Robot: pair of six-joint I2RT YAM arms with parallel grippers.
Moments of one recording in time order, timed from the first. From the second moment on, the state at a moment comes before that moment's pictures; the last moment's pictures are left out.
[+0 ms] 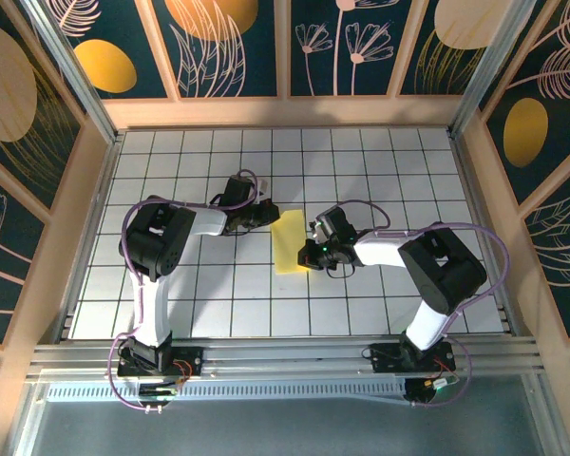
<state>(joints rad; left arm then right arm) -0.44 2.07 1.09 0.23 0.46 -0.66 0.64 1.71 0.74 -0.04 -0.43 0.73</state>
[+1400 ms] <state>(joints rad) -0.52 1.93 0.95 0.13 0.42 -0.68 0.65 1.70 0.73 -0.02 -0.42 0.77</state>
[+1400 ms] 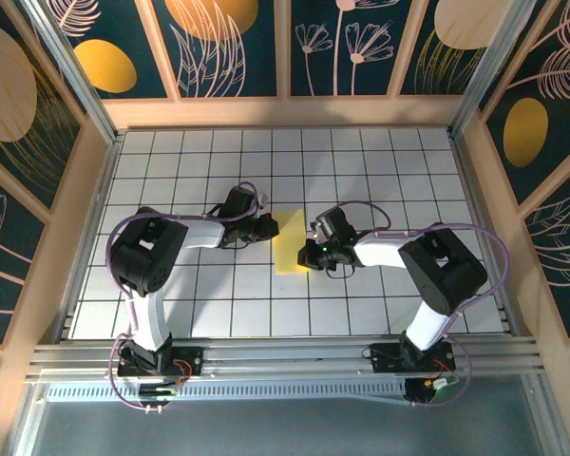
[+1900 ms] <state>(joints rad) -0.52 1.93 0.96 0.10 0.41 -0.66 0.59 1.52 0.73 -0.13 -0.42 0.76</state>
